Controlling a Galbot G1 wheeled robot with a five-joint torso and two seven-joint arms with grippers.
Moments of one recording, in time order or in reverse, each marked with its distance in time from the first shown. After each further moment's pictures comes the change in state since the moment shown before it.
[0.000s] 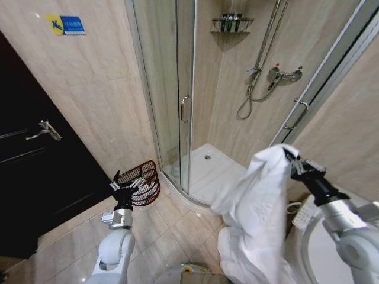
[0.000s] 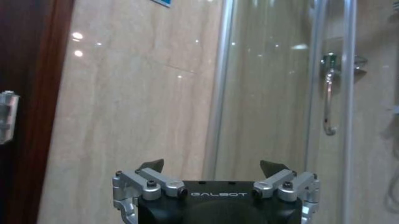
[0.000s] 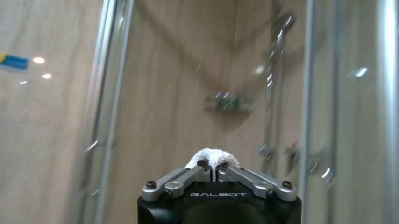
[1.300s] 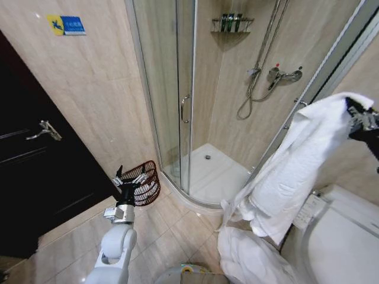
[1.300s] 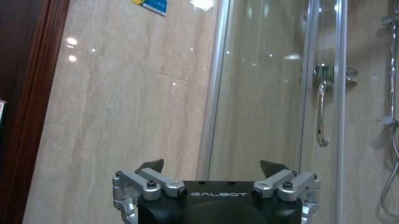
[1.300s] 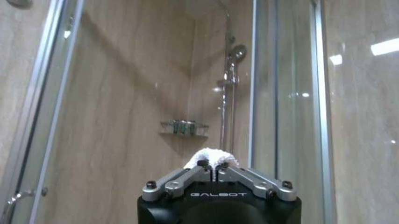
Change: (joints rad) left arm -0.021 0.027 0.009 0.004 -0.036 -0.025 -0.001; right arm 0.065 -0.243 0.152 0.002 0.298 -0.094 0.328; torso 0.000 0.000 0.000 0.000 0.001
